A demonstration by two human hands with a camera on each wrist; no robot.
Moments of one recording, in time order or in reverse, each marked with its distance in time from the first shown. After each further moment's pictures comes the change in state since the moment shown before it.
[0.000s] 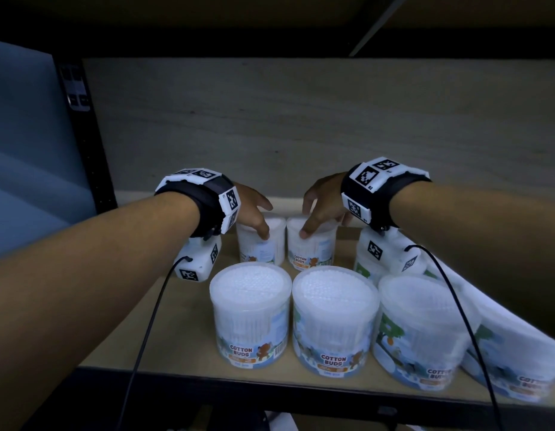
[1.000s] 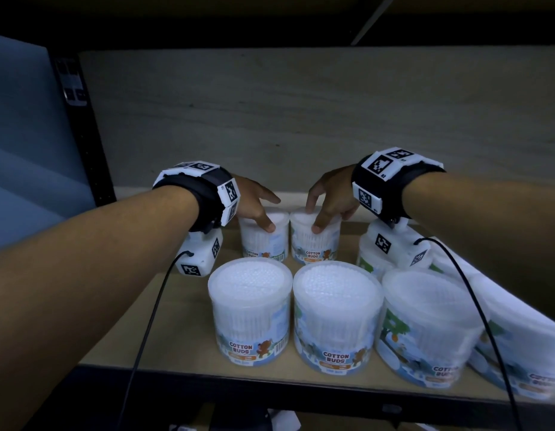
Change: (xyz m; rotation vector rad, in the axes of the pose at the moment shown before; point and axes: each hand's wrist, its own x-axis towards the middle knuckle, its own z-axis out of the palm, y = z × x) left_hand 0.000 0.001 0.000 -0.095 0.005 0.042; right_hand 0.020 0.019 0.003 0.149 -0.065 0.009
